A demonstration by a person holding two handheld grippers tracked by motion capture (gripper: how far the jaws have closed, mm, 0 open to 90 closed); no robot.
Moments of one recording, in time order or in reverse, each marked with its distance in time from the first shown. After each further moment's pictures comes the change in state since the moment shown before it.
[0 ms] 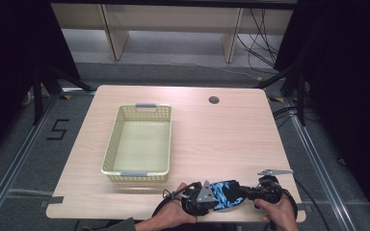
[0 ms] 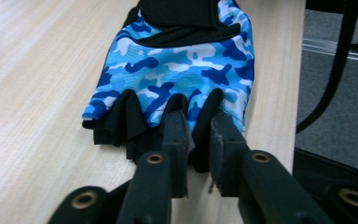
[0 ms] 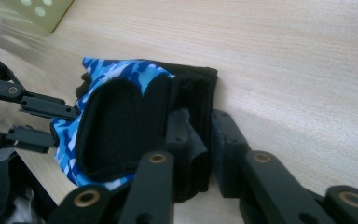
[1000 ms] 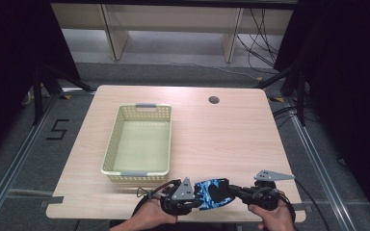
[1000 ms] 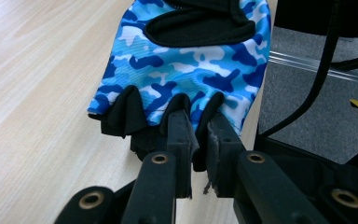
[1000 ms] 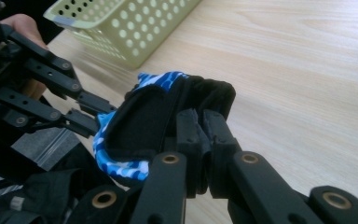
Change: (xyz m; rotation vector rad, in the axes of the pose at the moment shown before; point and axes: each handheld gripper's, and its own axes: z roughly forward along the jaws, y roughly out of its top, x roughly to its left) left arm 0.009 -0.015 -0.060 -0.073 -0.034 -0.080; right arm 0.061 0.006 -0.023 -0.134 0.095 -0.127
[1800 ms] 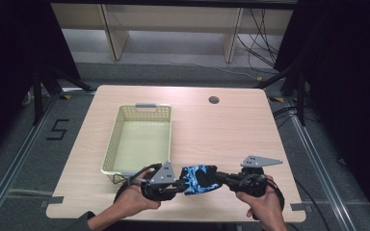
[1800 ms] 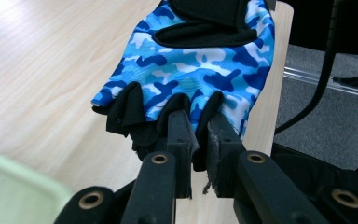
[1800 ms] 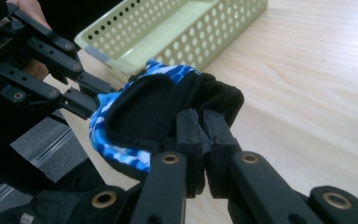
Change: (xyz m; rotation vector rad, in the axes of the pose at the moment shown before) left arm 0.034 0.015 -0.064 -0.065 0.046 -0.026; right arm 0.032 0.050 0.016 -0.022 0.032 -0.107
